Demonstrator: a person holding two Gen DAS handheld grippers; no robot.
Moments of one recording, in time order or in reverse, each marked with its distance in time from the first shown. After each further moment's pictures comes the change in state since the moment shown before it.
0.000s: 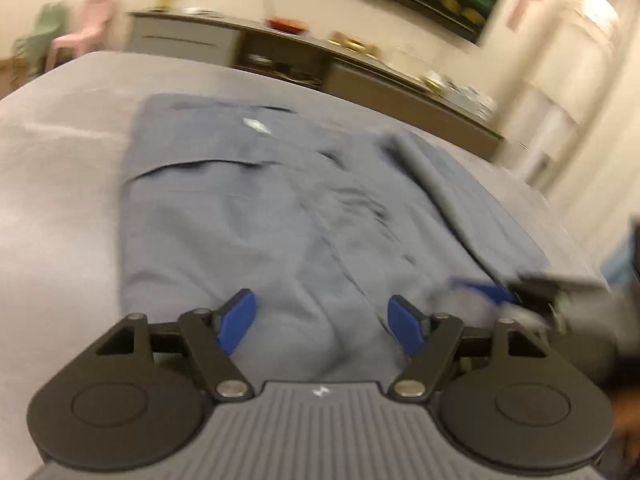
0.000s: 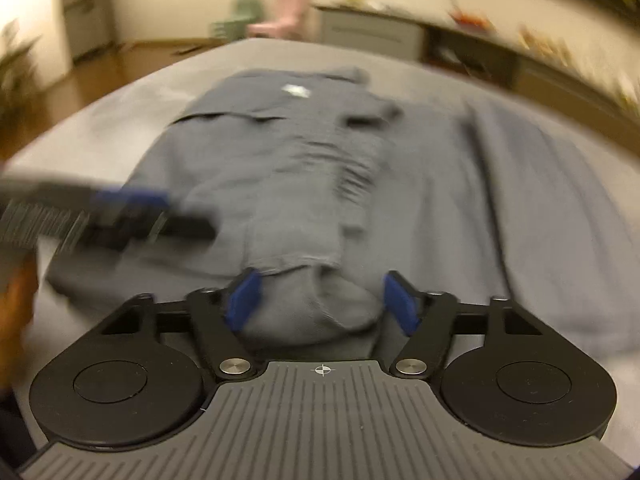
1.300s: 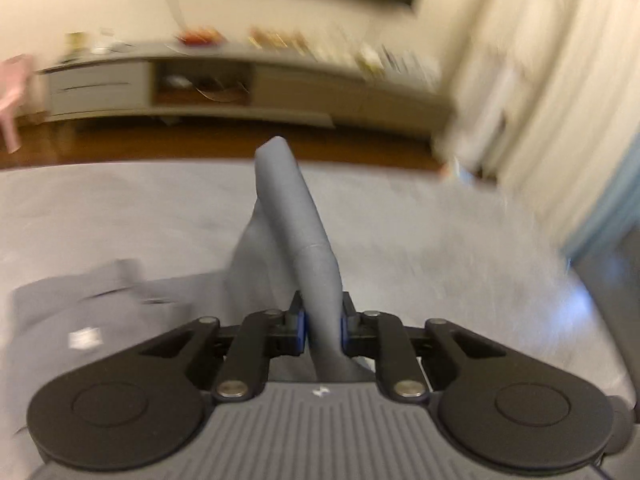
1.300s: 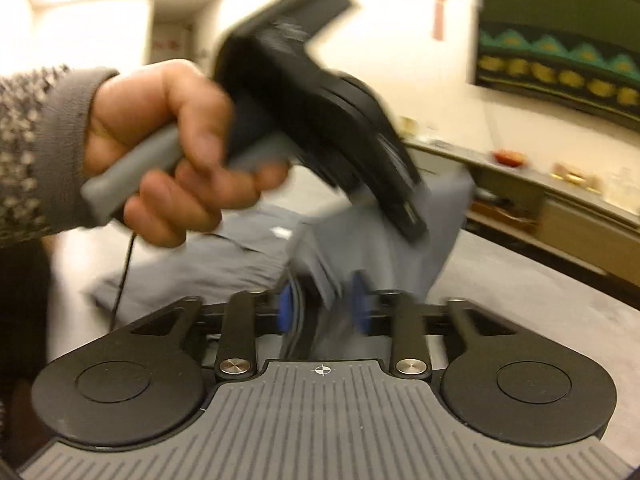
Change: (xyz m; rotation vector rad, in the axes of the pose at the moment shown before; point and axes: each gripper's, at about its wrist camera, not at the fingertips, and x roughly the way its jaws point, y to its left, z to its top) left arm 0.027 -0.104 0.149 0.122 0.020 -0.039; right arm -0.125 -0.042 -0.004 -0.285 -0.408 0.243
